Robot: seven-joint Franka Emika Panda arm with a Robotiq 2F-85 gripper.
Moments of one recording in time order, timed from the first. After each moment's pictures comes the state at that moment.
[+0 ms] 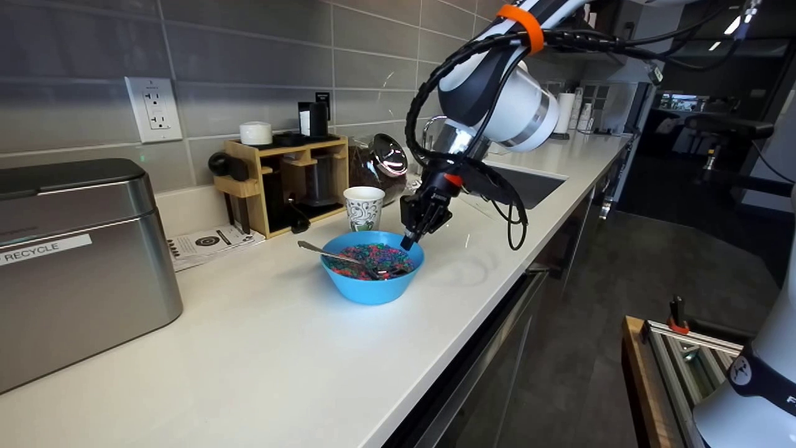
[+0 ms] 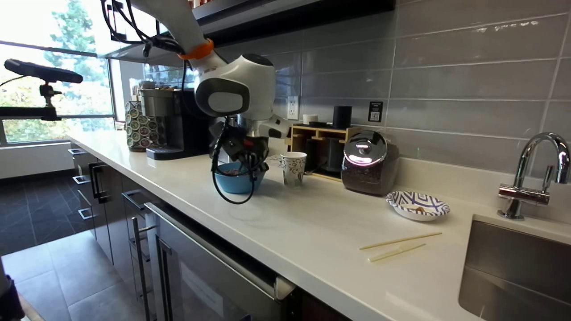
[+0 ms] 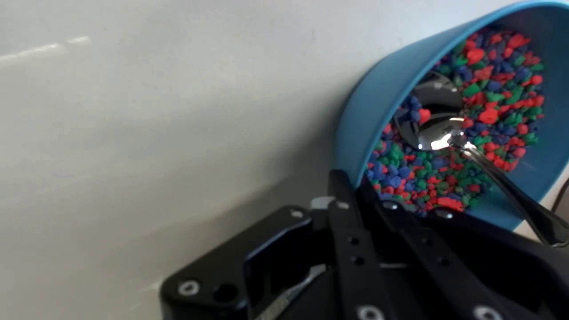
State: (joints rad) arm 0.00 0.02 -0.11 -2.44 0.71 2.67 -0.30
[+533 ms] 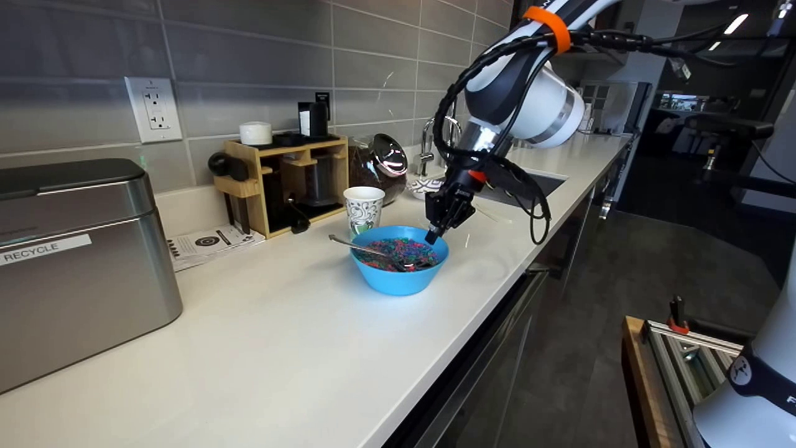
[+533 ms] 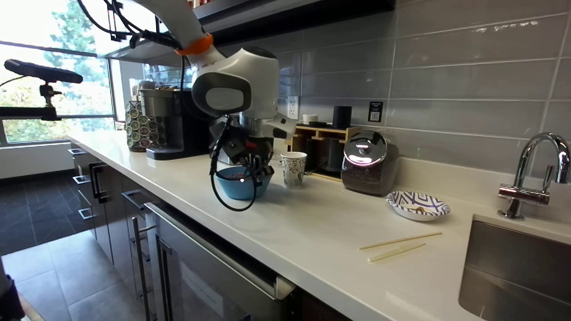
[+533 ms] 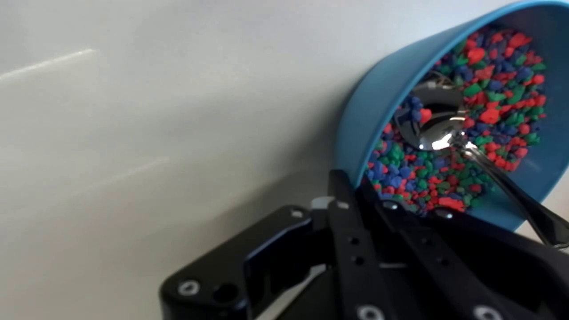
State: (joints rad) arm -0.07 -0.06 -0.12 -2.53 0.65 2.67 -0.29
